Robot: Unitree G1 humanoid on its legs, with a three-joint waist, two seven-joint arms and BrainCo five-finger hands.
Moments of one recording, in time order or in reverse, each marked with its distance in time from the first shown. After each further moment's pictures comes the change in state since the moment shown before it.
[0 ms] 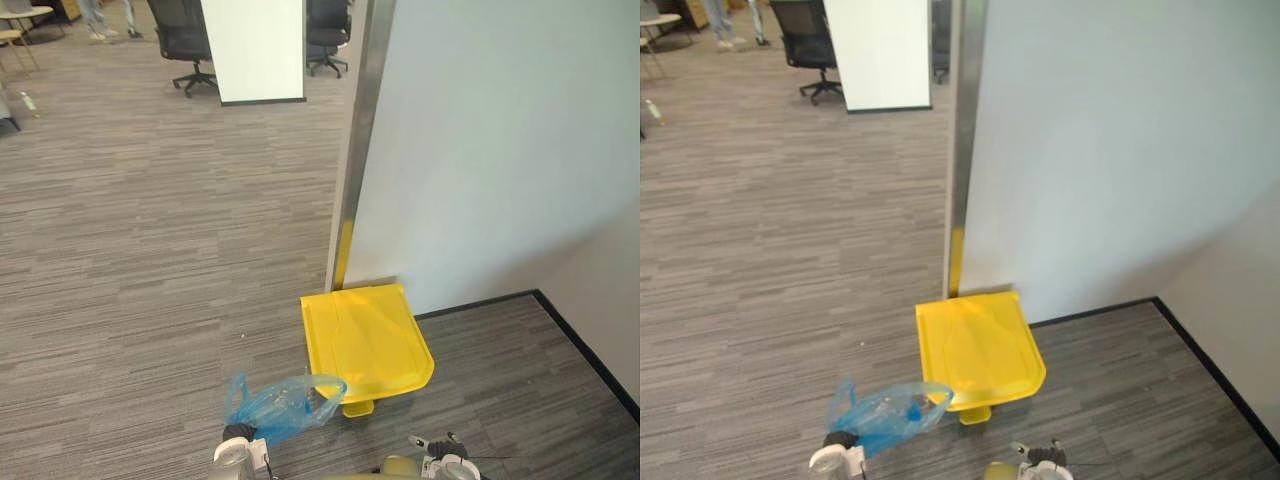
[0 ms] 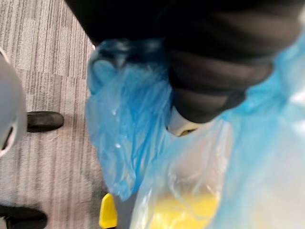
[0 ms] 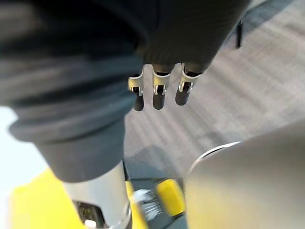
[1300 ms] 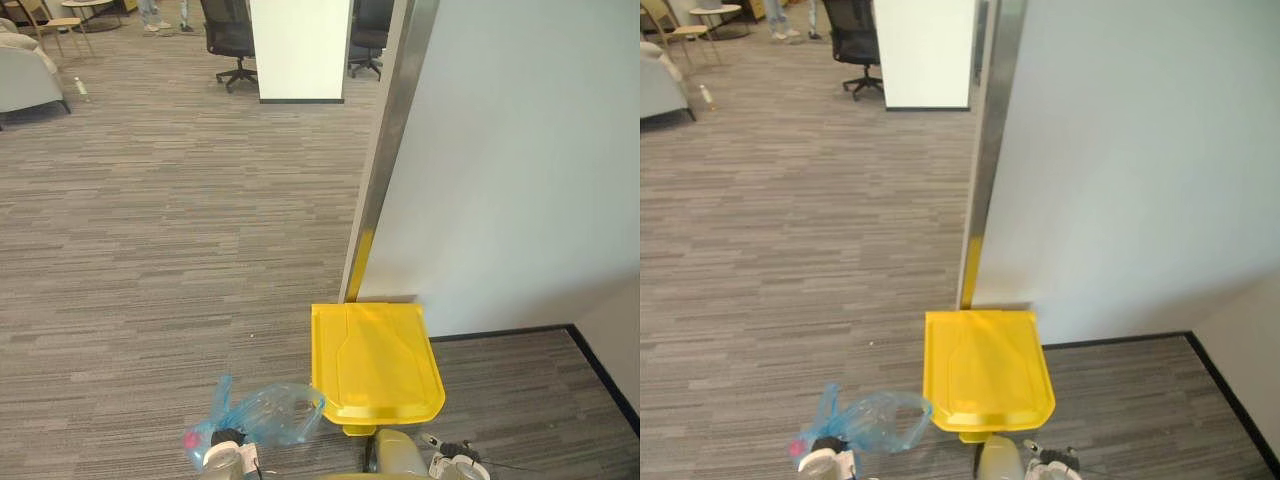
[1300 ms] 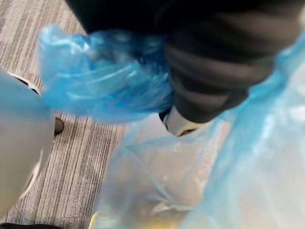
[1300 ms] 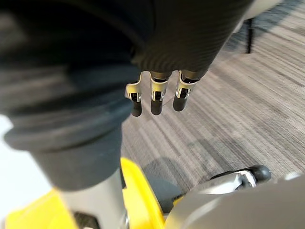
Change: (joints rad) left arm 0.007 0.001 0.002 0.008 0.020 0.020 0.015; right arm 0.016 0.013 -0.105 0.010 0.015 0.018 -0.030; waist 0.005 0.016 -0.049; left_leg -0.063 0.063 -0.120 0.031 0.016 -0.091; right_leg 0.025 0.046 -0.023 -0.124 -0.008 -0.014
